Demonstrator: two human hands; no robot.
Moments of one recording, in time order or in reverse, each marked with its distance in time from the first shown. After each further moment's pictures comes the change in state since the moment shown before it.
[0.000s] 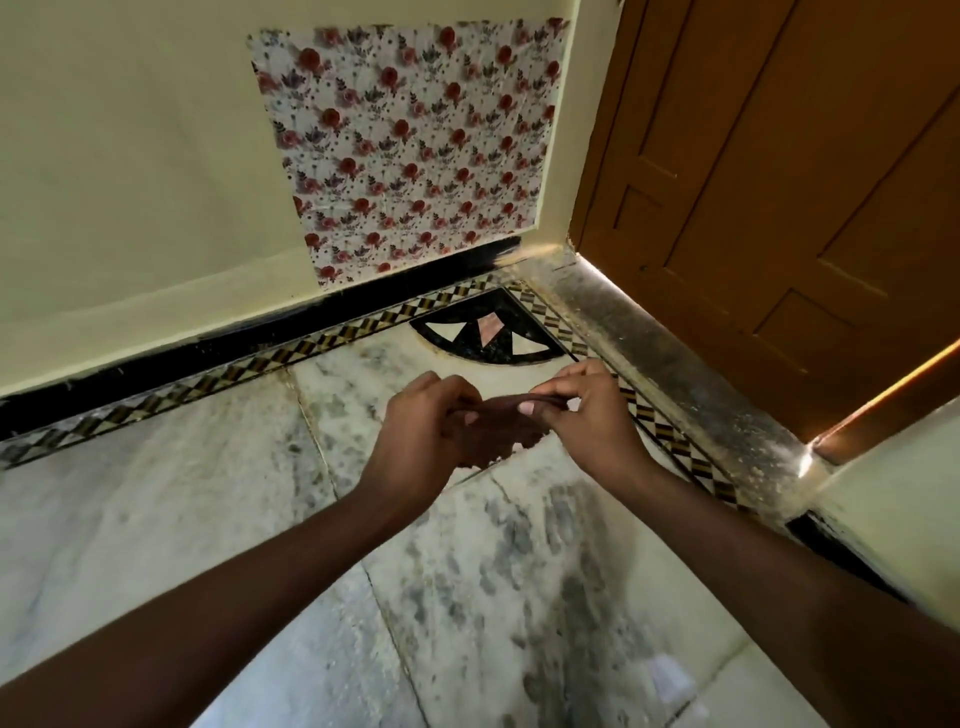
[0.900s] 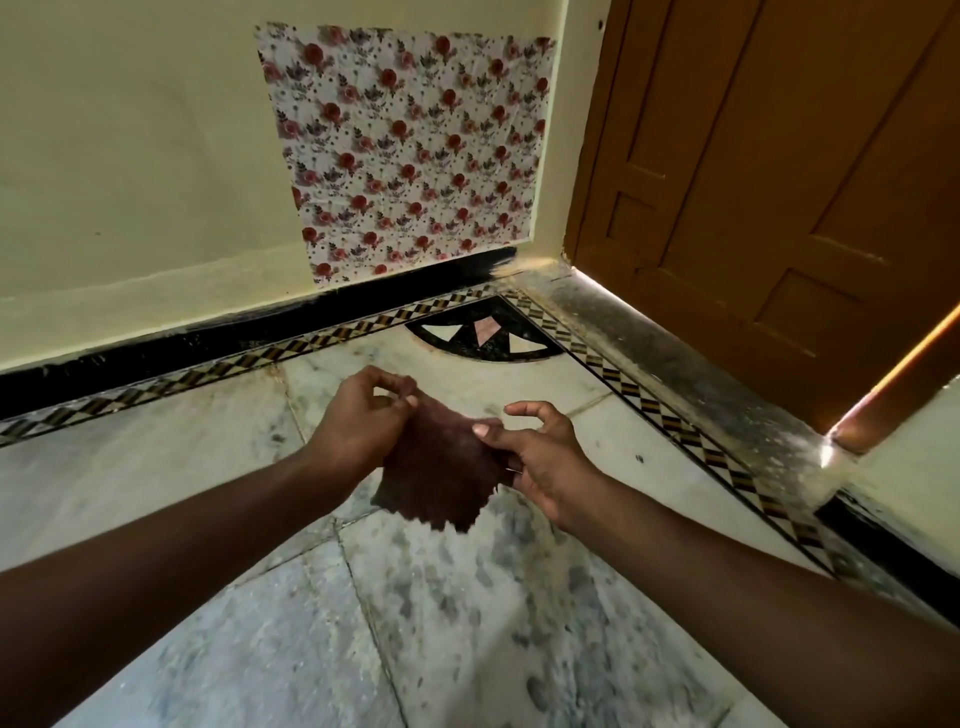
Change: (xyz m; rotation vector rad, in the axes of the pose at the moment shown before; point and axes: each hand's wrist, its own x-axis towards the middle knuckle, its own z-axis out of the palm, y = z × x) left_hand -0.048 -0.065 0.028 -0.497 0.005 -0.487; right_hand -0.062 0.066 0.091 0.847 -0.131 0.476
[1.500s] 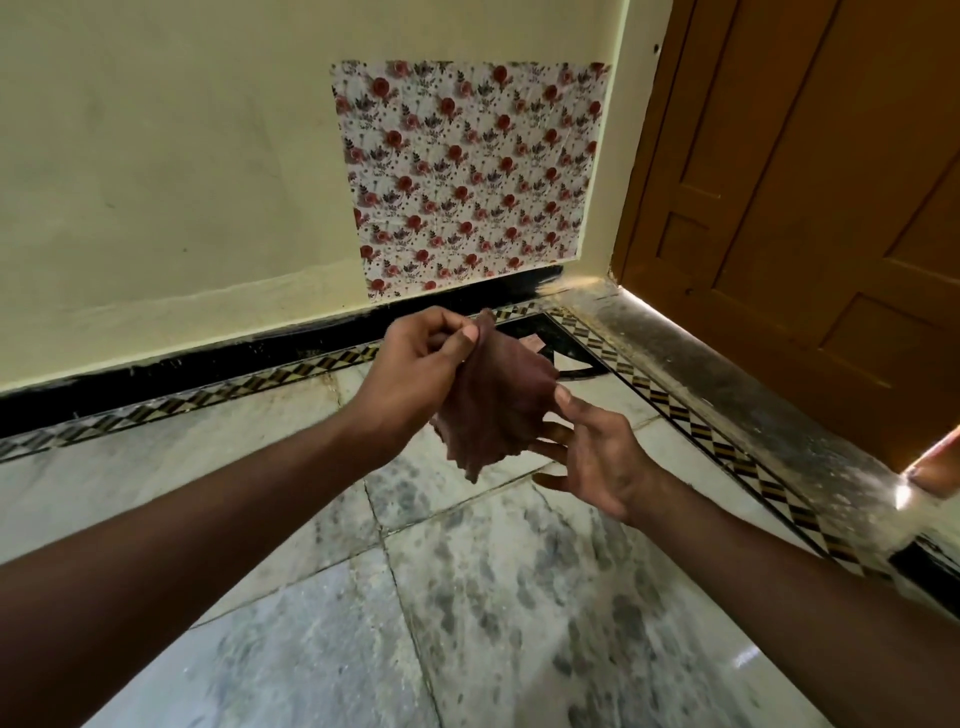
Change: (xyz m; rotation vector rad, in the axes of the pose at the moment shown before) left_hand -0.003 0.057 -0.015 -0.132 -0.049 0.348; right_hand 0.013 -0.025 -0.009 -0.088 -0.336 0.063
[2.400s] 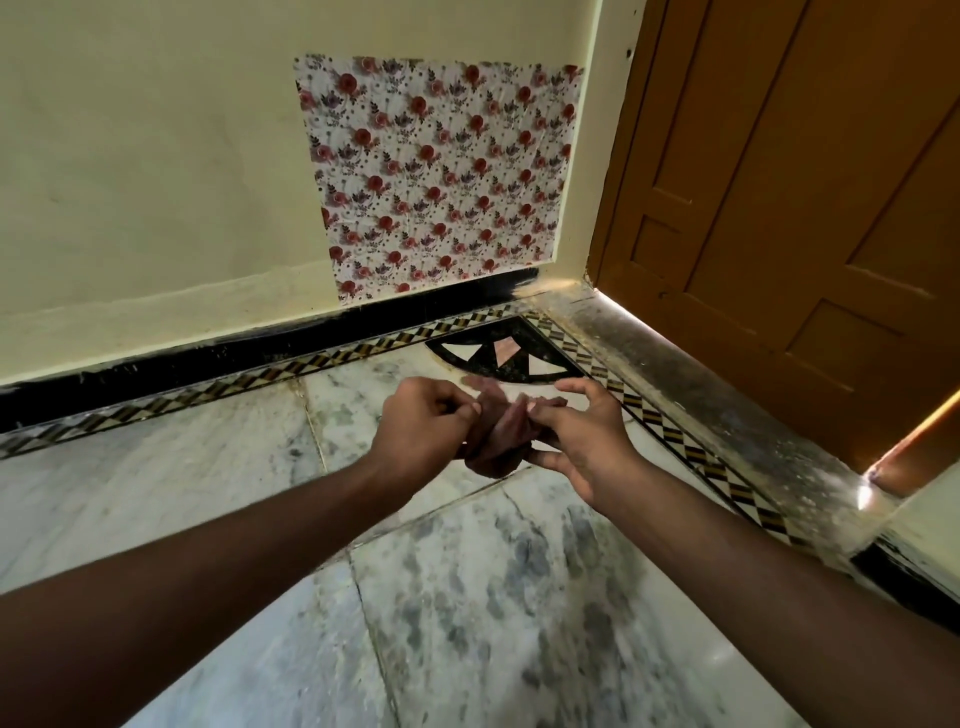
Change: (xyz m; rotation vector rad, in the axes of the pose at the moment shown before) left_hand 0.007 -0.056 0.042 0.263 0.029 -0.130; right_hand 0.004 -0.026 0.000 0.038 0.417 -0.168
